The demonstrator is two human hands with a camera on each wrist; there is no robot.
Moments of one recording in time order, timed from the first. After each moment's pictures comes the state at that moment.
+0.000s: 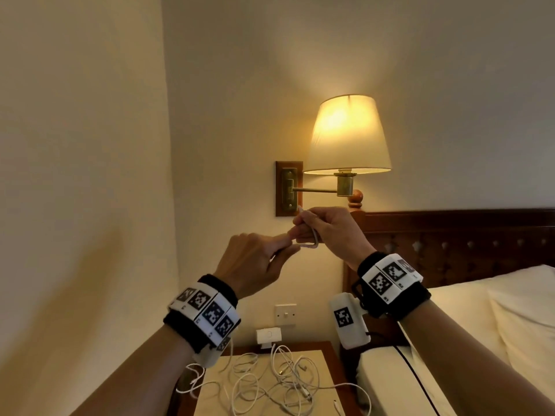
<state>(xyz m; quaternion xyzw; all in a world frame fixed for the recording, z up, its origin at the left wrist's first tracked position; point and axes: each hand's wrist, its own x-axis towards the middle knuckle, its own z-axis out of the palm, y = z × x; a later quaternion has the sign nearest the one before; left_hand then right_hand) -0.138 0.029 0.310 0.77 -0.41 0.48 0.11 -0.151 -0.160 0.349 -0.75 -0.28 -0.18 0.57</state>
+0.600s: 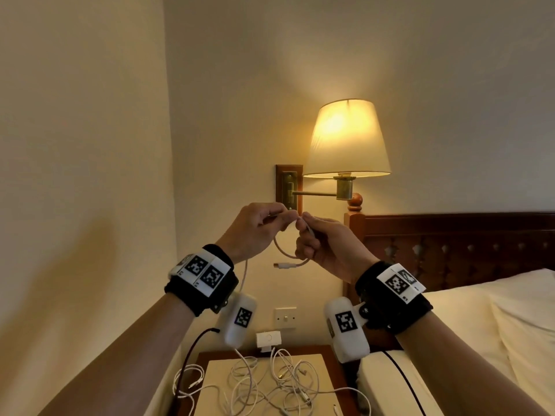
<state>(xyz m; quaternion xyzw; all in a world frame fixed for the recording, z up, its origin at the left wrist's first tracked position) -0.146 0.020 0.362 0.78 -0.41 0.29 0.37 -0.164 -0.158 0.346 -0.58 -0.30 0.05 0.76</state>
